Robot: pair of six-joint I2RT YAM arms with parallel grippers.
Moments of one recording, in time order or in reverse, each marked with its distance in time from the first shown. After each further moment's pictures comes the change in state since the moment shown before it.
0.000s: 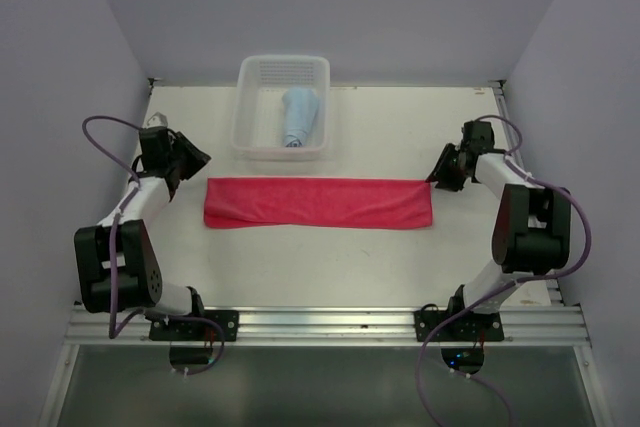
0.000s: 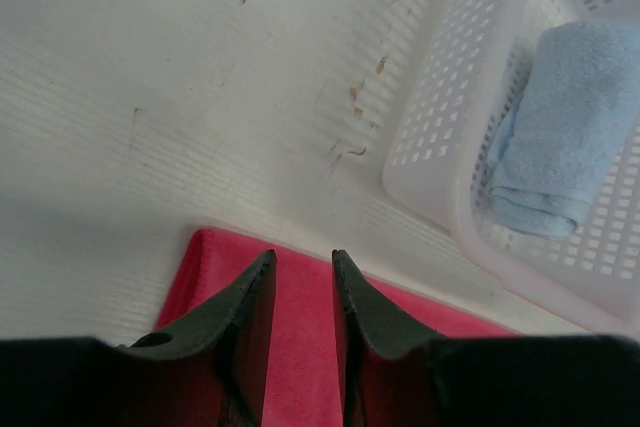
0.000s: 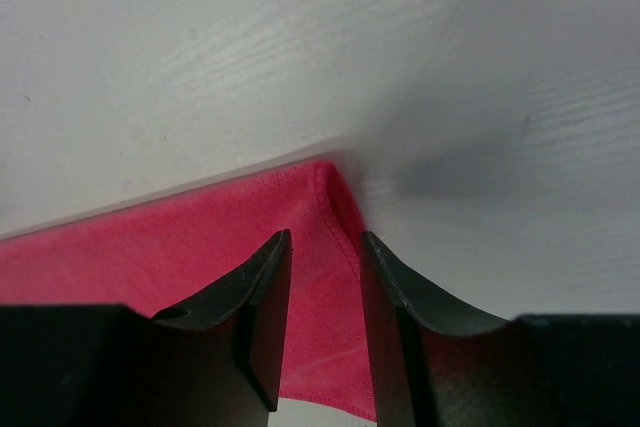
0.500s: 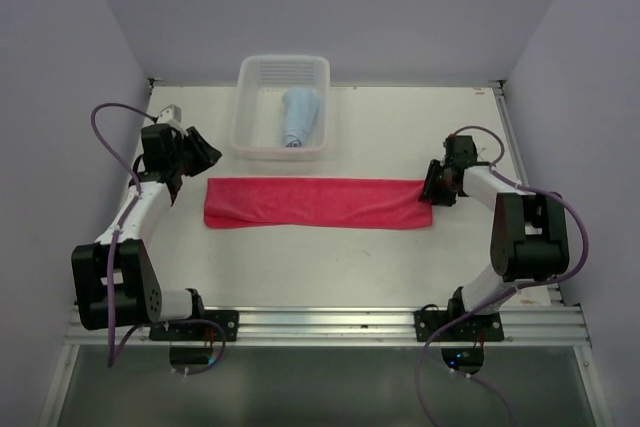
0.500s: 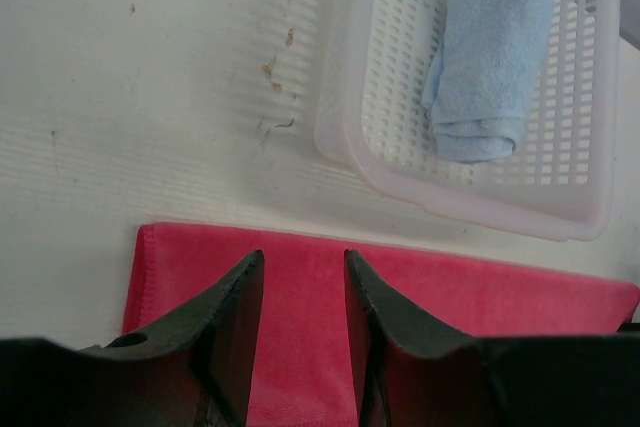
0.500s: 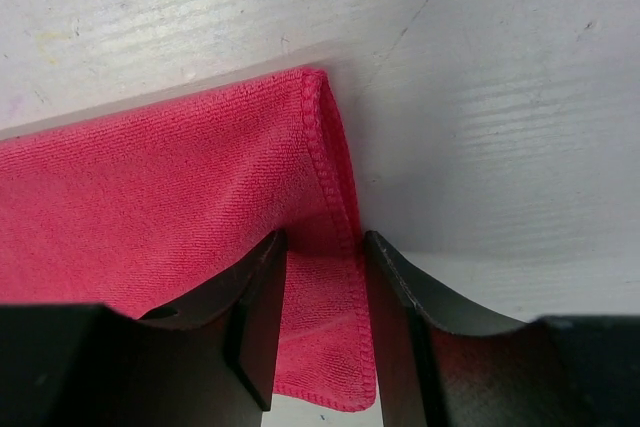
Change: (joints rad) left arm -0.034 -0.114 0.010 -0.039 0.118 0.139; right arm 0.096 -0.072 -0.167 0.037 0.090 -0.091
